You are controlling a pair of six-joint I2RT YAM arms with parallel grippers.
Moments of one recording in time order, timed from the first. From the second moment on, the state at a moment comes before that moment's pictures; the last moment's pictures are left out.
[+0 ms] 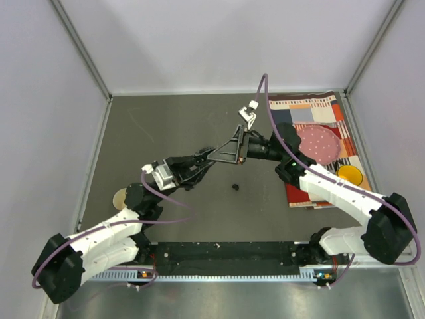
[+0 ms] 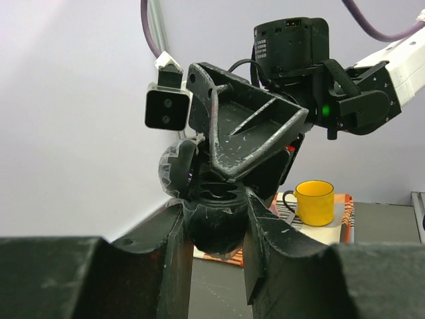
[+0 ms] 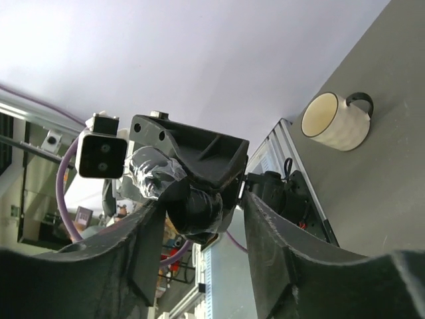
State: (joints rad) left arm -0.70 0.90 0.34 1.19 0.40 -0.05; right arm 0.72 1.28 0.93 0.46 -0.71 1.15
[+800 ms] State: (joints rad) left arm -0.63 0.69 0.23 1.16 0.21 -0.08; right arm 0.63 1.08 0.93 -0.15 -0.27 0.71
